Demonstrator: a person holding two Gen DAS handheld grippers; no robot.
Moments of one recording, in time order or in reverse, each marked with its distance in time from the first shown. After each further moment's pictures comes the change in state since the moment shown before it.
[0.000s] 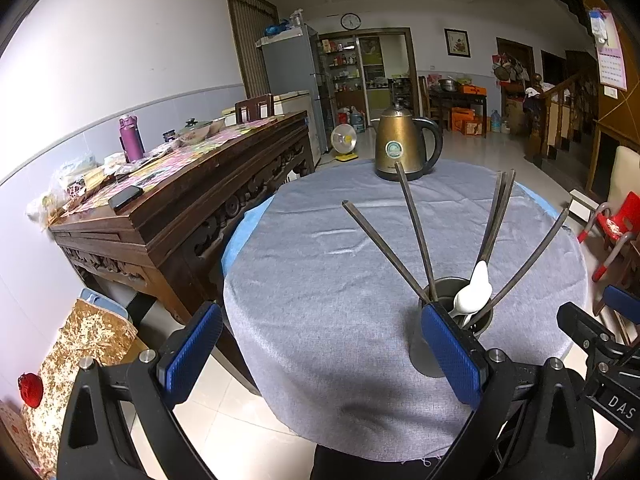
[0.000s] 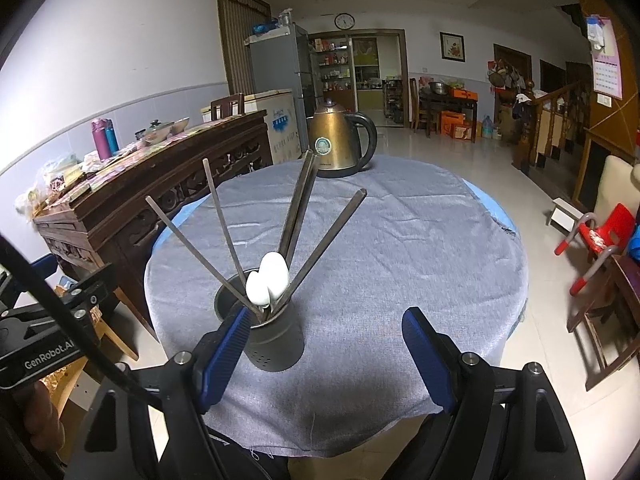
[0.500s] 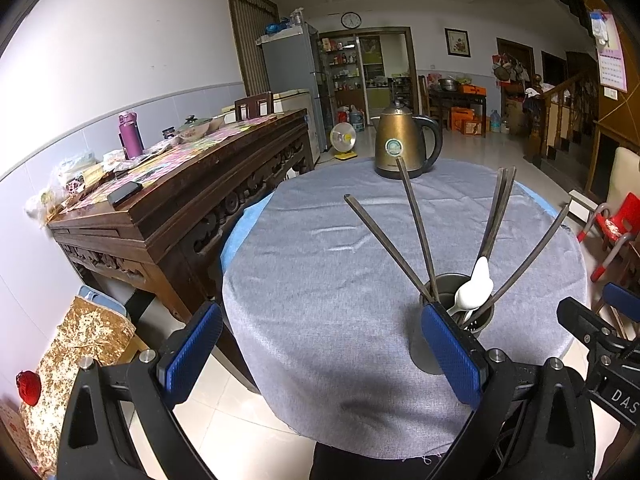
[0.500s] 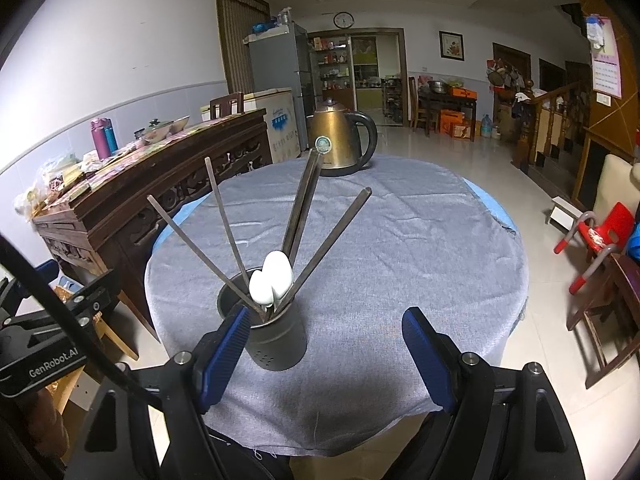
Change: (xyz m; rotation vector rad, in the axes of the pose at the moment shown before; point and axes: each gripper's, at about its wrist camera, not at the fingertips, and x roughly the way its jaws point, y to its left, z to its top) left arm 0.000 0.004 -0.002 -0.006 0.004 -0.010; right arm 0.000 0.005 0.001 0.006 0.005 -0.004
